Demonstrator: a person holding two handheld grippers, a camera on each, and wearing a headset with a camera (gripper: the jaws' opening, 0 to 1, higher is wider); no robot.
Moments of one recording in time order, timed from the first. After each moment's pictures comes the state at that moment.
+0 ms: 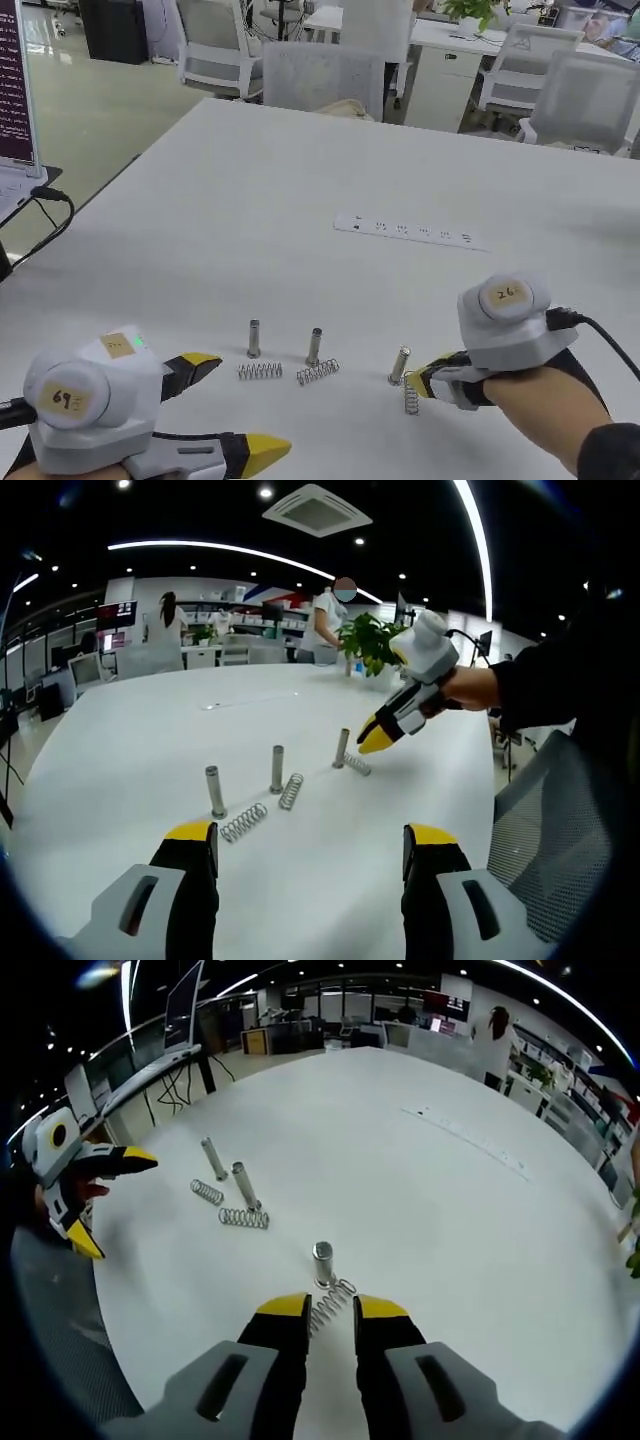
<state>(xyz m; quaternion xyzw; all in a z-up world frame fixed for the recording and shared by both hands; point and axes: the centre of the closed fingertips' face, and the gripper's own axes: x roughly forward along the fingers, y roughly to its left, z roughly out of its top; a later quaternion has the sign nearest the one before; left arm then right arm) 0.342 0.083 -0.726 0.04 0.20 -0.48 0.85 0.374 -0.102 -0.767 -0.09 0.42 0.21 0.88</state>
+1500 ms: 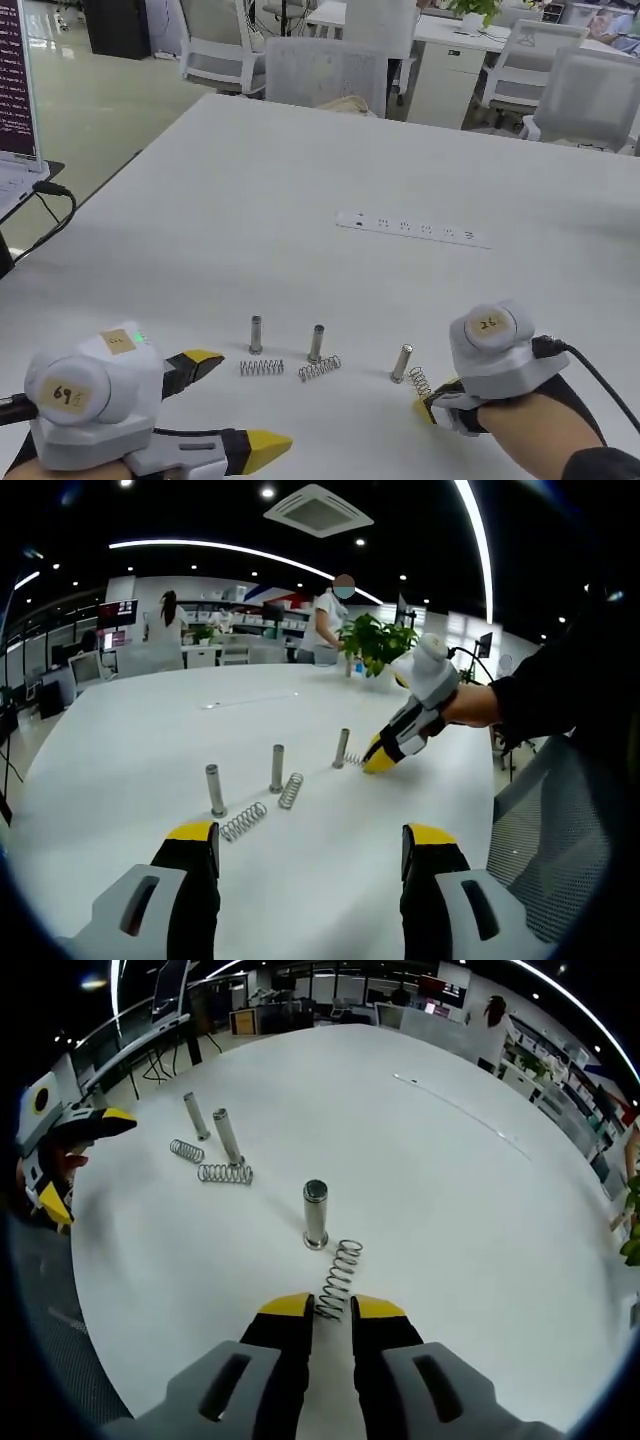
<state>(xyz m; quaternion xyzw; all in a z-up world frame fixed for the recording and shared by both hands) 0.343 0.084 -0.727 0.04 0.20 -0.48 0.85 0.362 -0.113 -0.795 -0.12 0.45 0.18 0.87</state>
